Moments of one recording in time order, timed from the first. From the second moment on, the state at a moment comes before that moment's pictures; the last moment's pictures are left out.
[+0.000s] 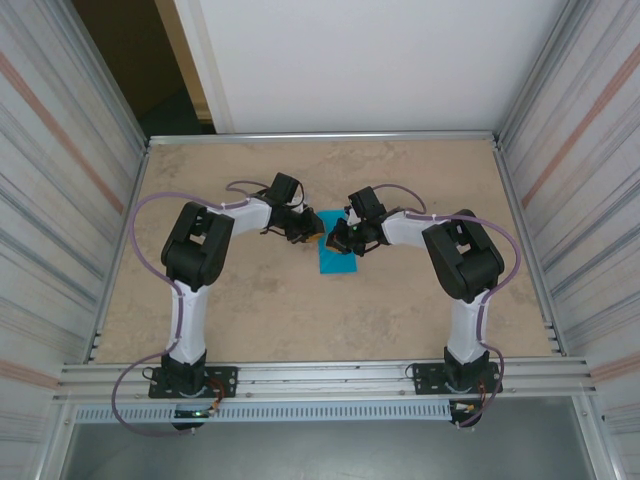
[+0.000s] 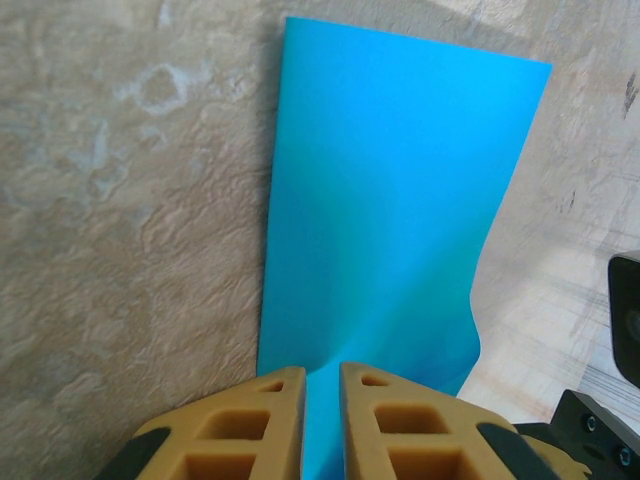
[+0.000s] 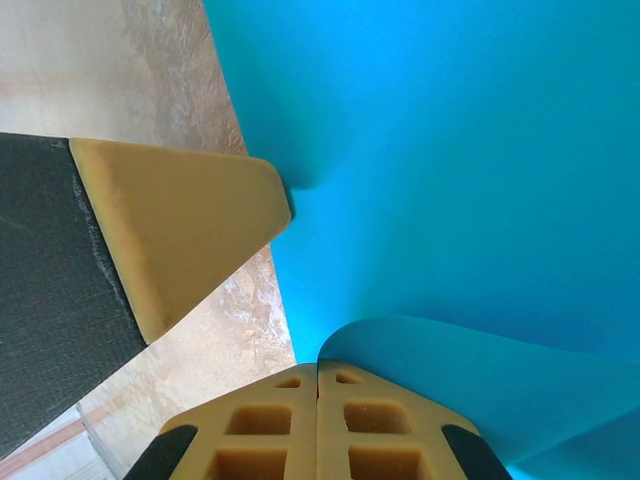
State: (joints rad) left arm -0.46 2.14 1.39 -0.30 0.58 -0.75; right arm 0.52 1.96 1.14 -0.16 -0.49 0.89
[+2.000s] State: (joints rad) left arm -0.46 2.14 1.39 -0.30 0.58 -0.75; right arm 0.51 1.99 1.14 -0.16 -0.49 0.91
